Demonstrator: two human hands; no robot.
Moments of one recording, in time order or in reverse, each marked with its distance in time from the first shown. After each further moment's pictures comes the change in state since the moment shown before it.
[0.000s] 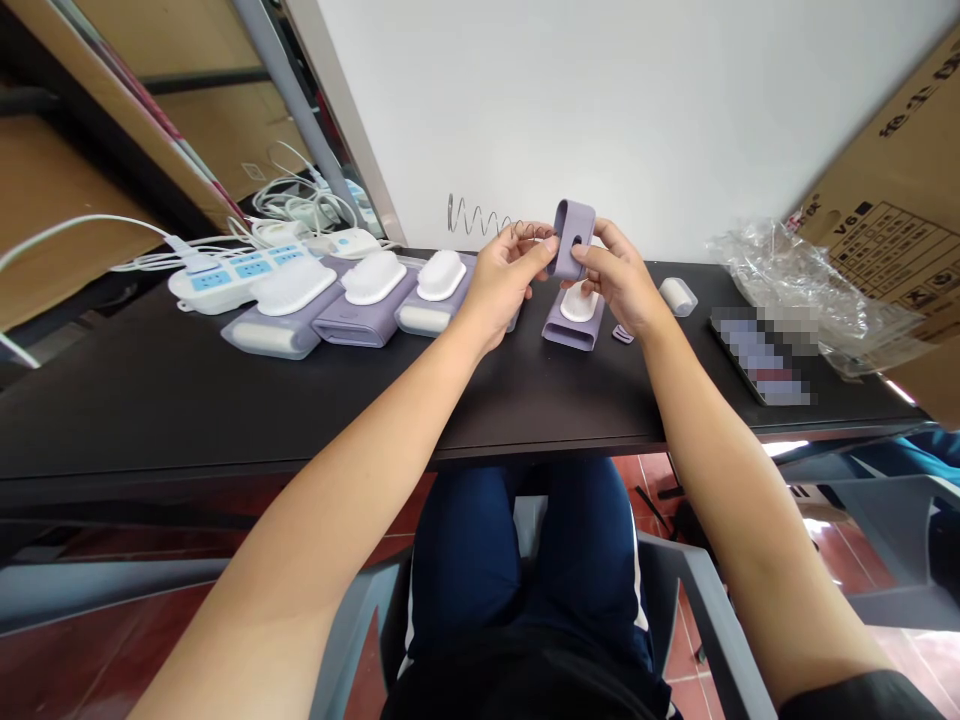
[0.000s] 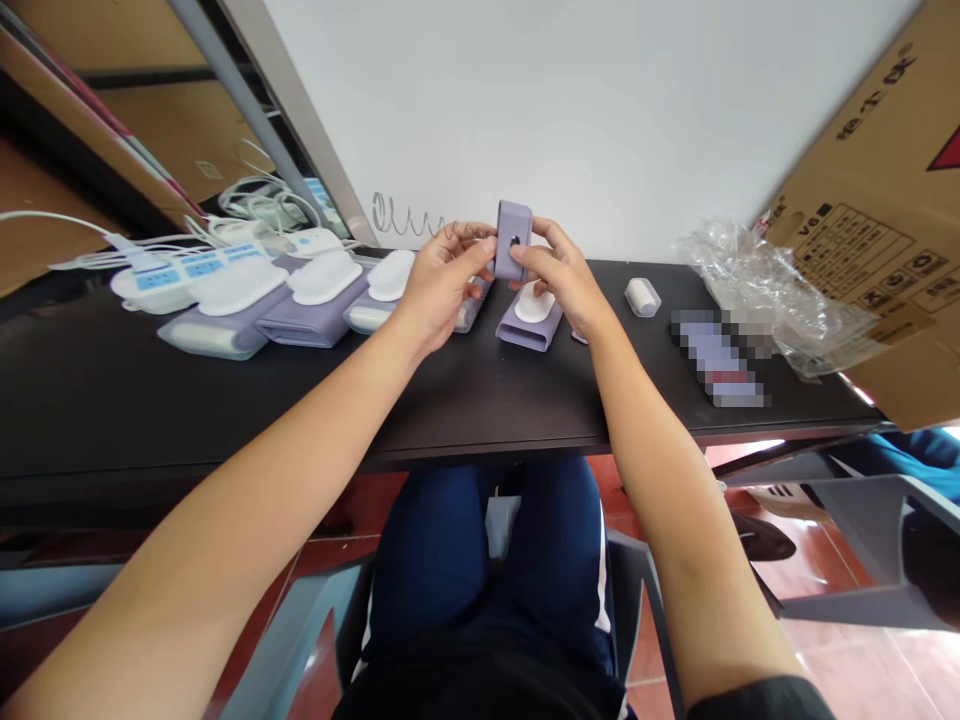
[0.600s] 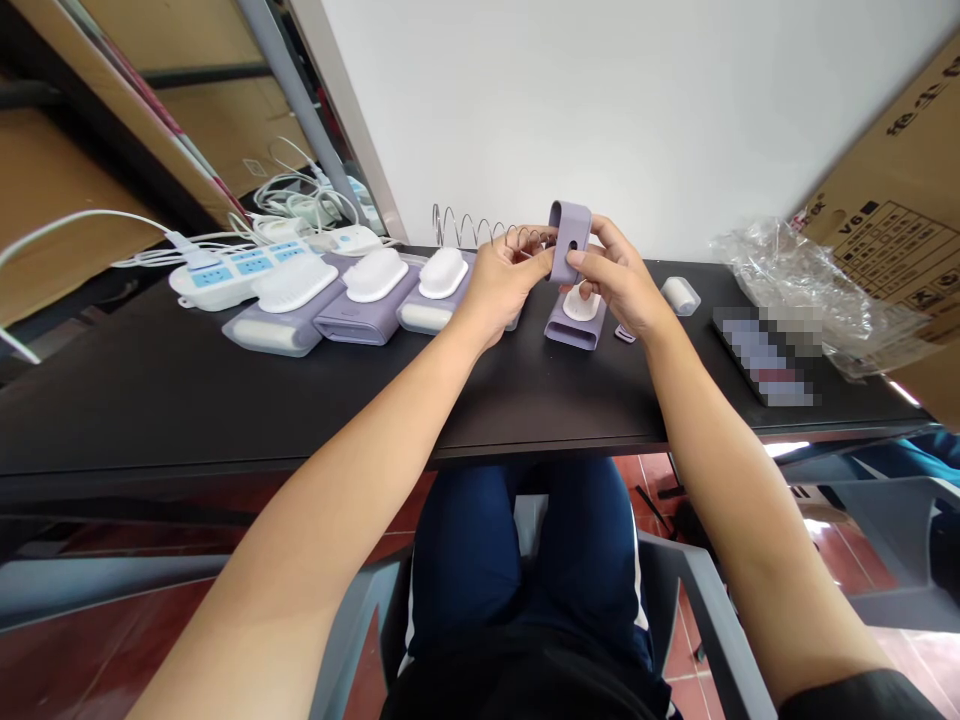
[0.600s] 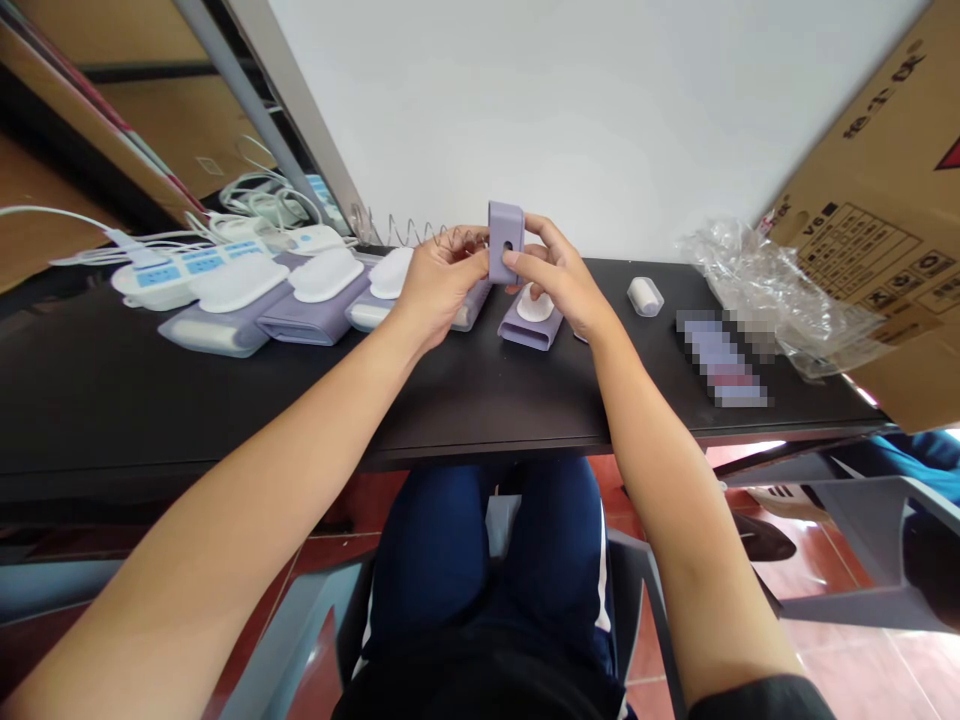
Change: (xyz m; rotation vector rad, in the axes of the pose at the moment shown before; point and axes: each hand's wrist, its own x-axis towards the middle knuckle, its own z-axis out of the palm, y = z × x) left_hand 0.002 -0.003 0.000 -0.132 -0.060 0.091; right_hand -0.002 -0.003 0.002 -0.087 -0.112 -0.052
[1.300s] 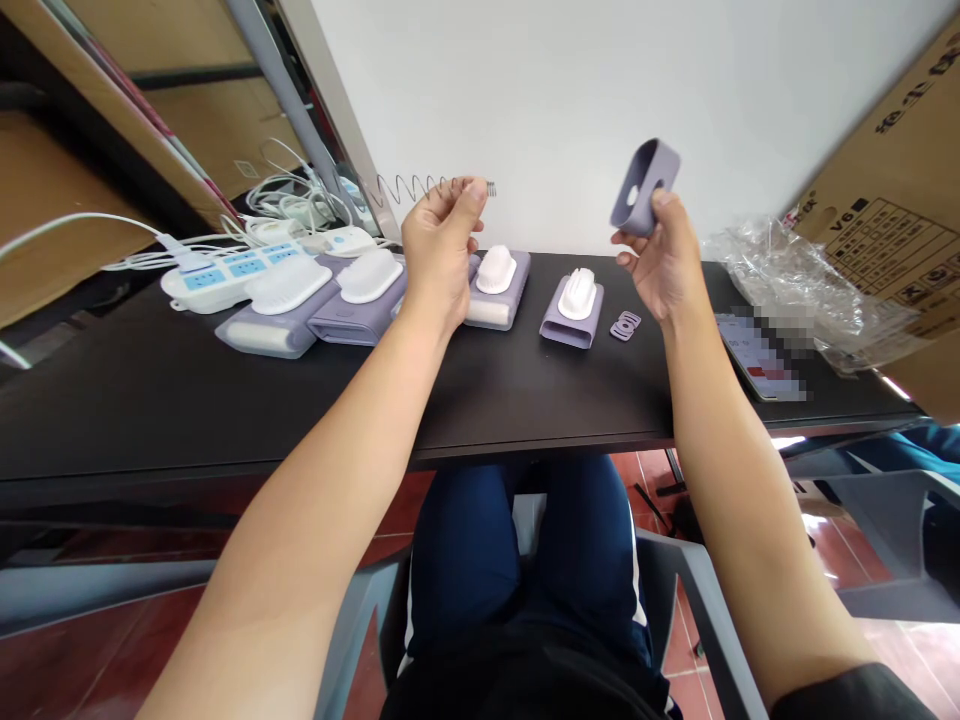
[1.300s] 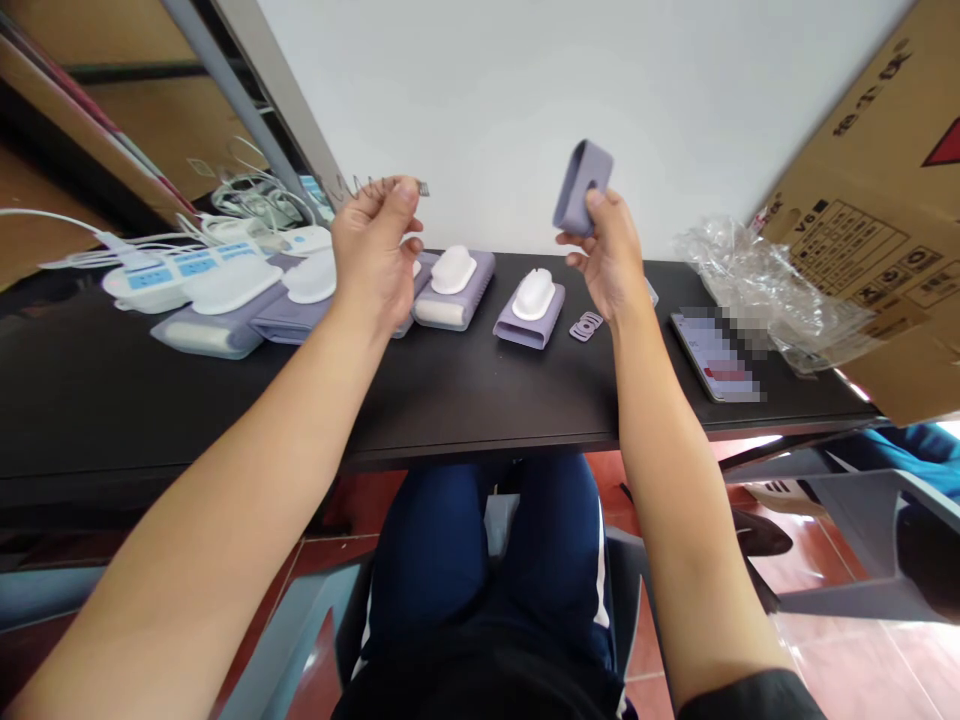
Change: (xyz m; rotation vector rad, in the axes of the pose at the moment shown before) left_hand 0.021 0.012 -0.033 0.062 0.323 -0.007; right_hand 0.006 -0.002 -0.039 0.149 0.406 -0.032
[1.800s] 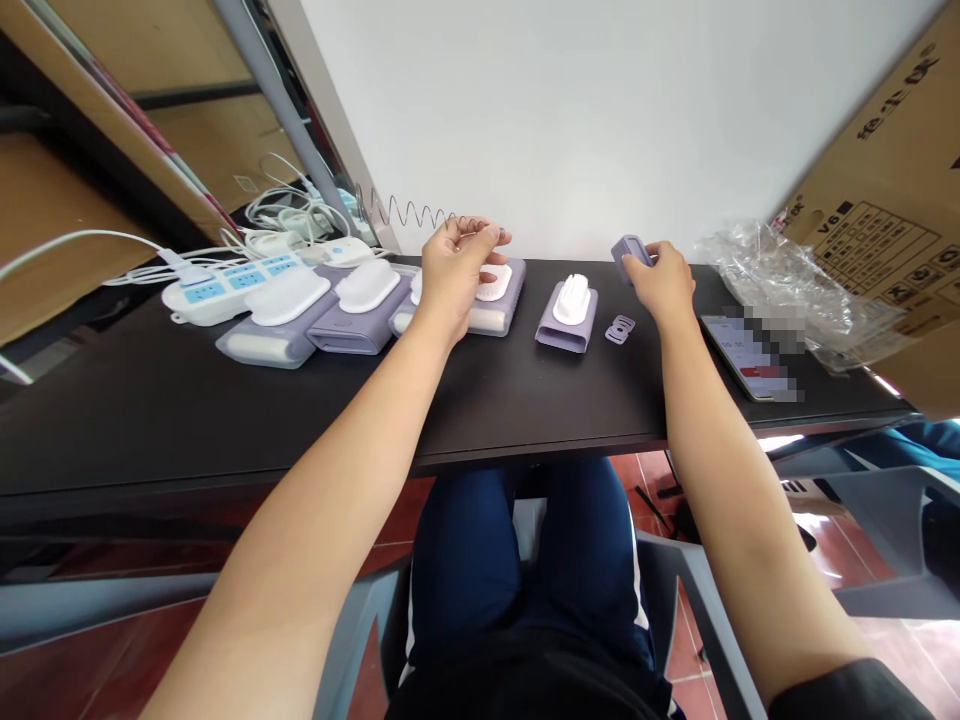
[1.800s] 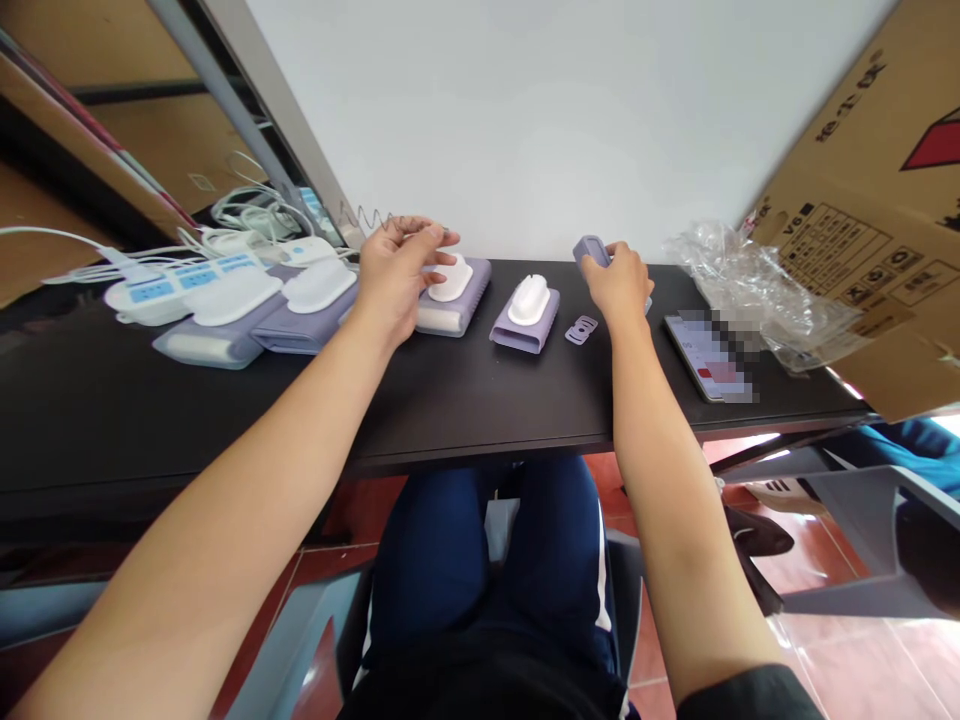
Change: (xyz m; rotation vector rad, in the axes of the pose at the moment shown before) left_hand -0.011 -0.001 -0.002 0.075 -0.071 -0.114; right_hand 0.009 0.023 -0.036 -1.131 0.358 0.129
